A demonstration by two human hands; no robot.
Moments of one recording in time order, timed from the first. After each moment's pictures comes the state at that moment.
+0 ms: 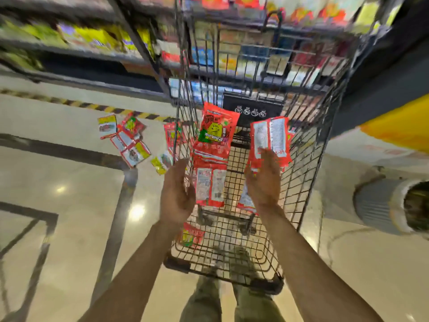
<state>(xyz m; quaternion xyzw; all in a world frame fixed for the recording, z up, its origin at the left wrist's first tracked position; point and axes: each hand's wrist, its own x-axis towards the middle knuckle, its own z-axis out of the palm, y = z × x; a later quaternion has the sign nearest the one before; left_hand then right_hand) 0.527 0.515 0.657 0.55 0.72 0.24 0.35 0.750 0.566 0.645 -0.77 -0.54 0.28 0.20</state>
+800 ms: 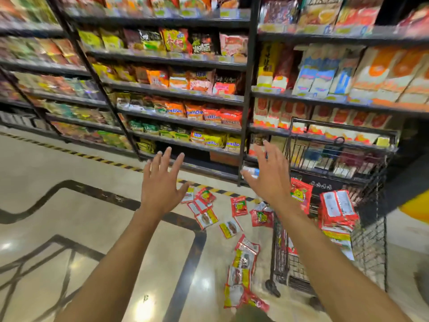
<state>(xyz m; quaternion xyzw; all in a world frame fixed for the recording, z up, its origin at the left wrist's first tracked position) 0.057 0.363 1.008 0.68 0.72 0.09 -0.11 0.354 0.442 0.997 -0.58 -0.78 0.02 0.24</state>
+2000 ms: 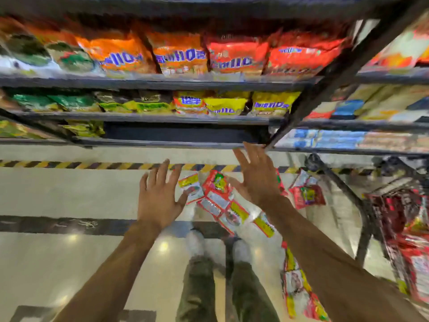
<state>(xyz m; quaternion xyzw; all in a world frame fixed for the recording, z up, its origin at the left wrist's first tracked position) -0.261 0.923 0.594 0.76 0.63 -0.06 0.11 0.014 0.942 0.582 -0.66 -0.74 0.15 0.05</state>
